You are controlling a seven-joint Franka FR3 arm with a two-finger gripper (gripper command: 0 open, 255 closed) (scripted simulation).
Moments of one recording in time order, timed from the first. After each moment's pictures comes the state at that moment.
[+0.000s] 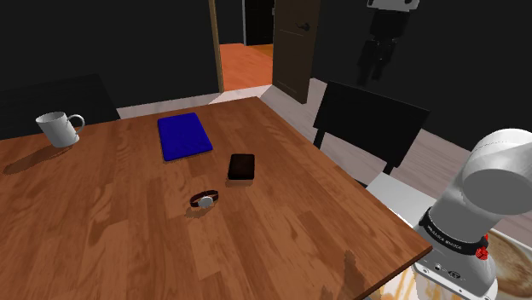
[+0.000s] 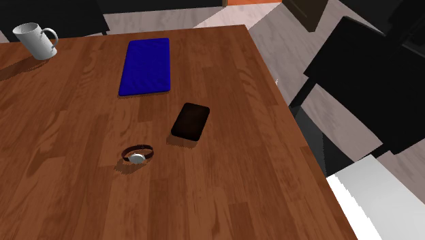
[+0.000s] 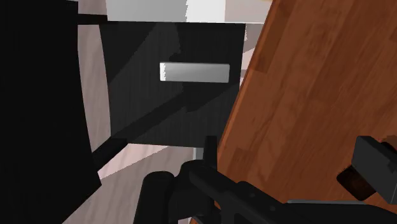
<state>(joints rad) -0.01 -0.75 -0.03 -2.35 0.05 1.61 -0.08</state>
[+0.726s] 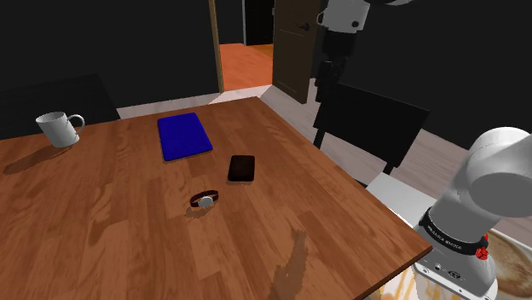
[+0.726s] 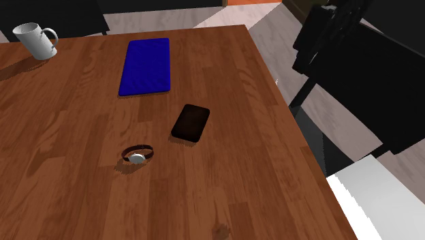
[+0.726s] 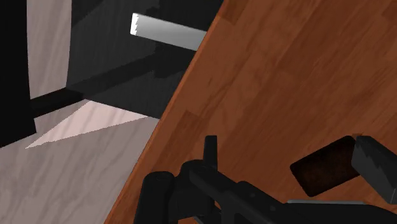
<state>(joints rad) 0.10 -0.54 0.08 -2.31 0.09 1.82 -0.11</state>
